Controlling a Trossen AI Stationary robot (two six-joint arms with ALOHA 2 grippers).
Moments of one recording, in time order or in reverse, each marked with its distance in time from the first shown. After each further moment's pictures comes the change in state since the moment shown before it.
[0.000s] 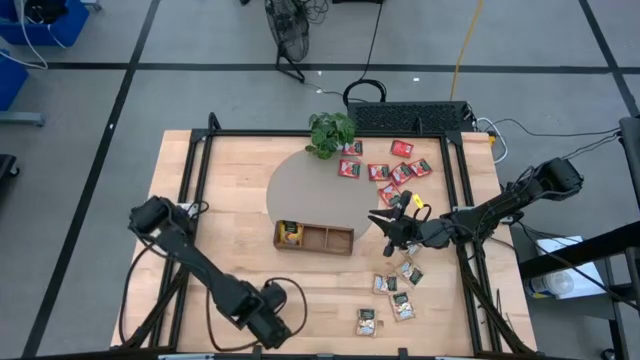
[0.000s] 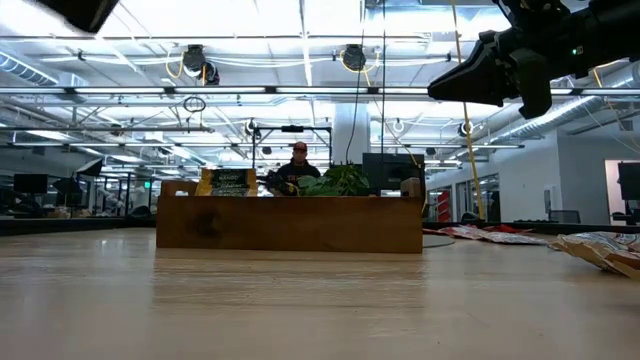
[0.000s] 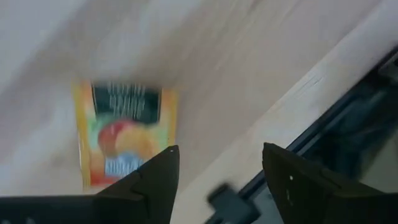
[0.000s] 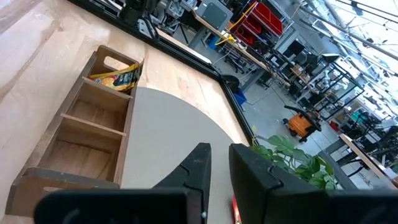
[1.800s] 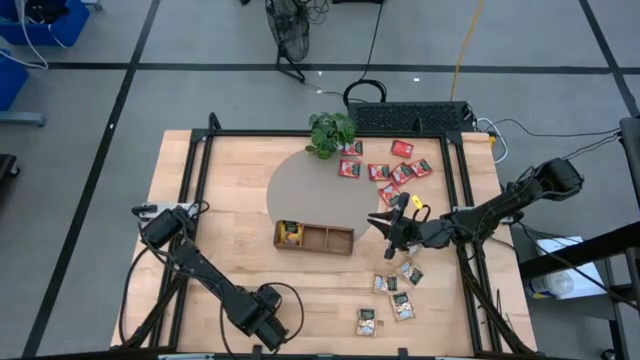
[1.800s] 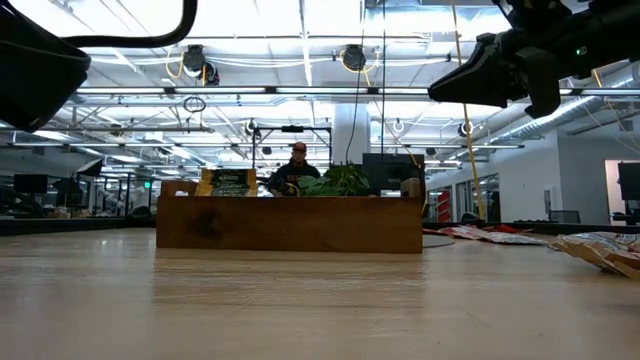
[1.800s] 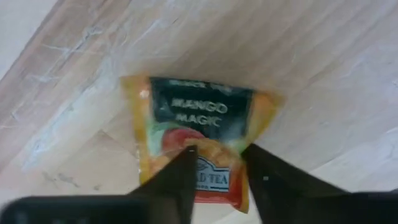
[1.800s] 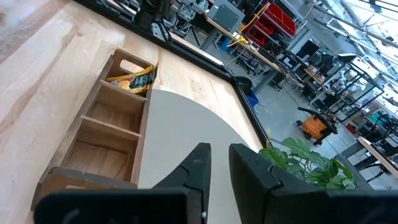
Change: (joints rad) left arm -0.008 0.168 -0.005 -0.075 0.104 -0.046; right arm 0.000 0.000 0.000 -0.018 -0.052 0.034
